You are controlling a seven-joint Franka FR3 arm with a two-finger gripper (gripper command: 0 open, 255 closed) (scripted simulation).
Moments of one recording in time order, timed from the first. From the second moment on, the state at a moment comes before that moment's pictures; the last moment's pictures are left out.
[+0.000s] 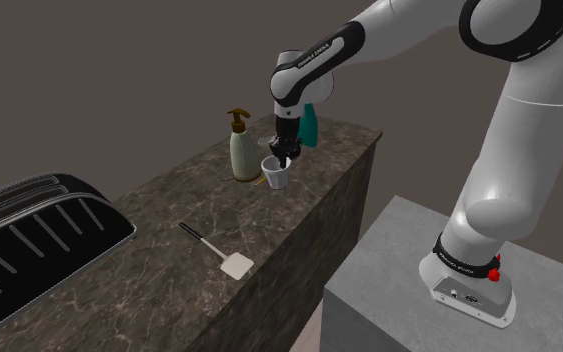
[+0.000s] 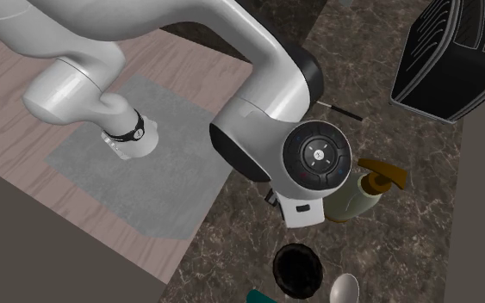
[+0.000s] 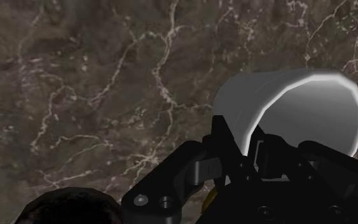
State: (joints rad) arm 0.09 0.08 -0.04 -2.14 0.27 2.17 -0.04
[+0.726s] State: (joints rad) arm 0.09 0.01 -0.04 -2.06 0.25 2.03 0.00
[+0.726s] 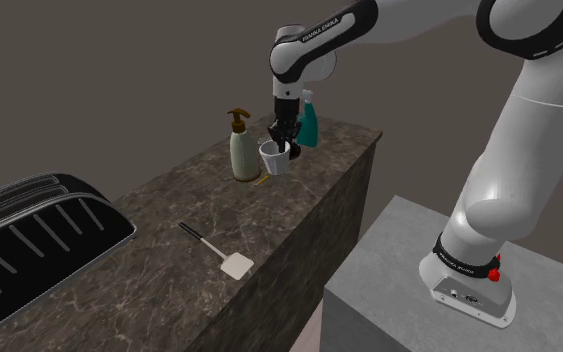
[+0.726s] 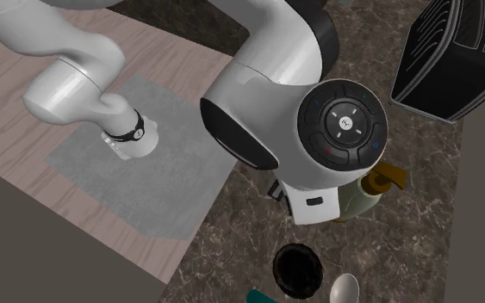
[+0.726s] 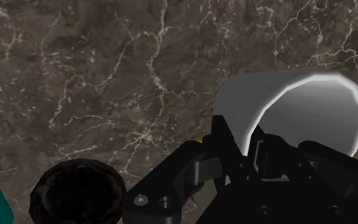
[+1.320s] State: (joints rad) arm 0.08 -0.01 -0.05 -1.98 0.23 1.93 0.01
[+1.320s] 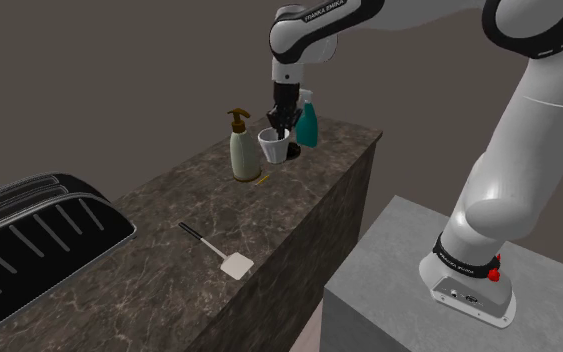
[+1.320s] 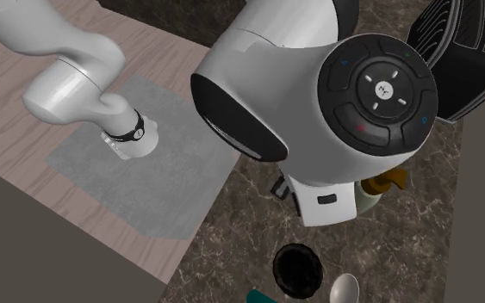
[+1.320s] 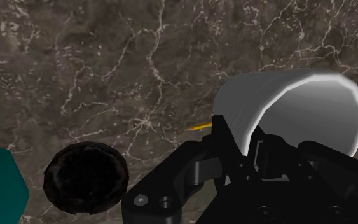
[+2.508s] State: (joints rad) arm -0.14 0.49 -0.17 -1.22 0.28 1.60 -0.24
